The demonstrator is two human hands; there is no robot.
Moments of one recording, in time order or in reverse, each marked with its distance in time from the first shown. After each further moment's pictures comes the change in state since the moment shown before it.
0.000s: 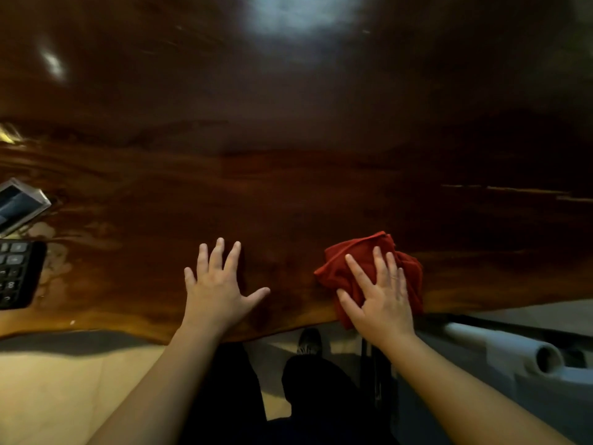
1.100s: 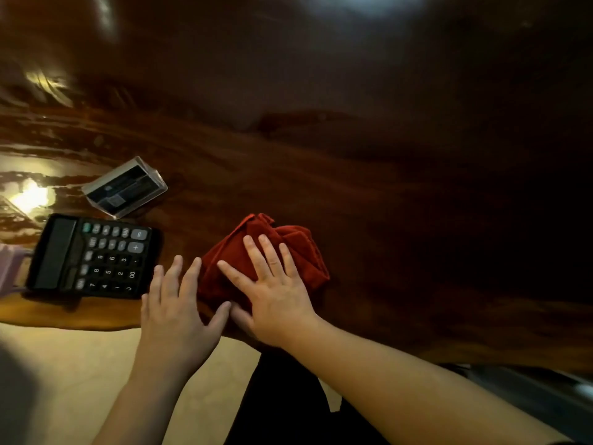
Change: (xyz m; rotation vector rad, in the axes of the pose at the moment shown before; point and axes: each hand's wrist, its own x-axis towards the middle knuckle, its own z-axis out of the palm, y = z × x) left_hand -0.025 -0.232 -0.057 -0.215 0.016 -0.281; right_hand 0.051 -0.379 0.055 -0.095 -0.137 -0.719
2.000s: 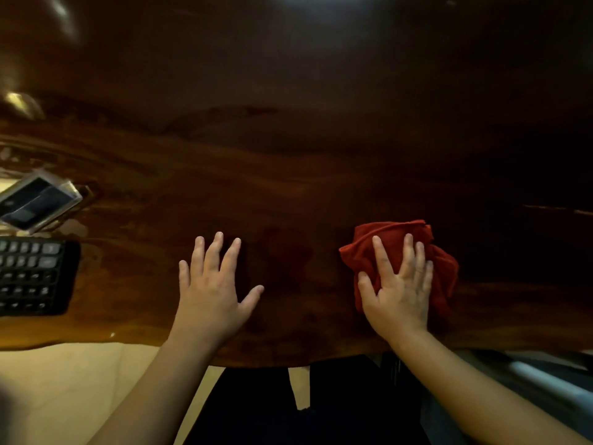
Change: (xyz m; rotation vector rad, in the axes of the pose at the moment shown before) left_hand 0.009 0.151 0.049 0.105 -0.044 0.281; right_hand -0.186 0.224 -0.015 0.095 0.223 0.793
